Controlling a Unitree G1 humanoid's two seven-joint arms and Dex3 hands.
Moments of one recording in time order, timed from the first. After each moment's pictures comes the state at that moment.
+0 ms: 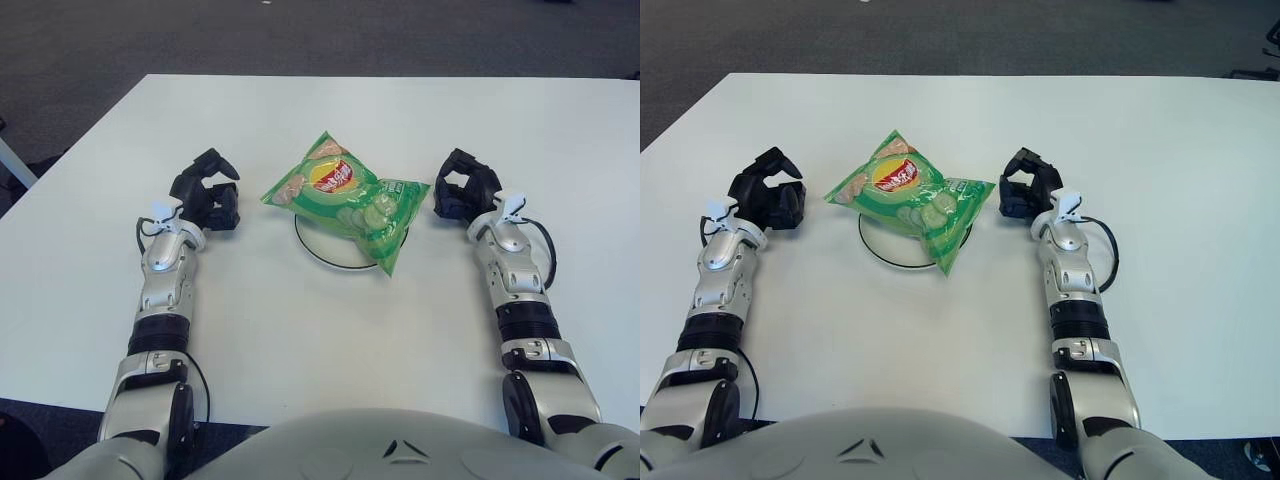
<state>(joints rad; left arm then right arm) -0.24 0.23 0.21 0.43 -0.23 -0.35 -0.30 -0.34 -0.17 -0.13 0.37 0.13 -0.03 0.06</state>
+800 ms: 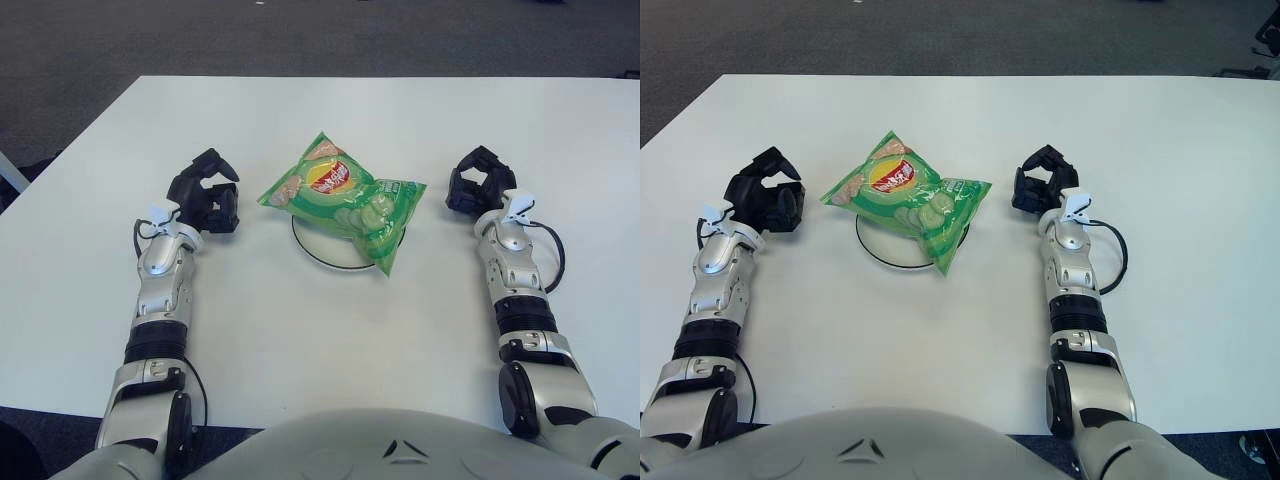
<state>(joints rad) -0.21 0.23 0.21 0.35 -0.24 -0.35 -0.32 -0.39 -0.16 -0.17 0.47 0.10 -0.11 -0.07</state>
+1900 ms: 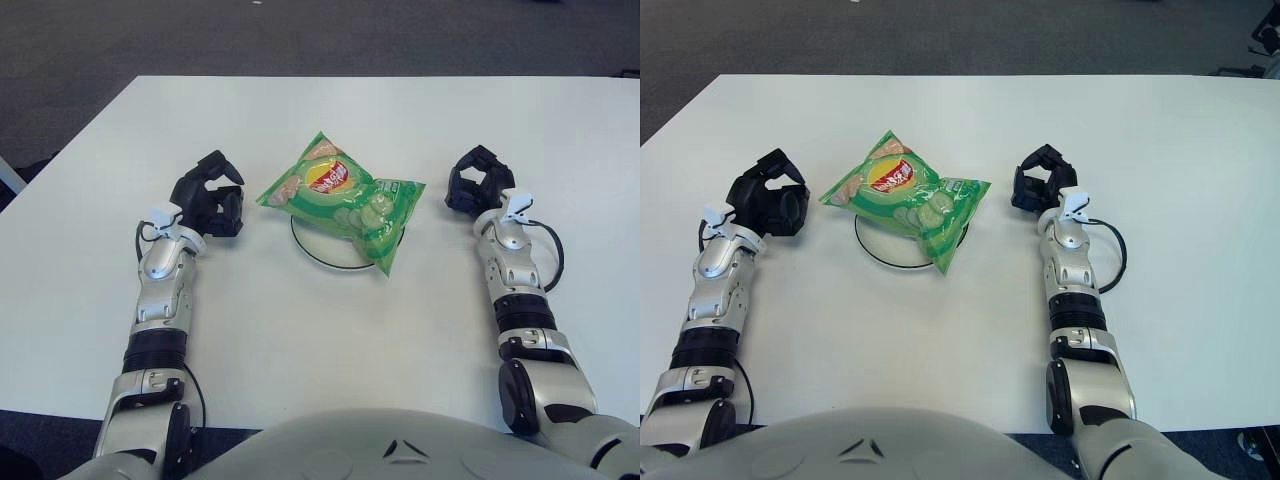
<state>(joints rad) -0.17 0.23 0.19 0.27 -0.26 -0.30 -0.32 -0.40 -0.17 -0.17 0.49 0.09 -0.12 -0.06</state>
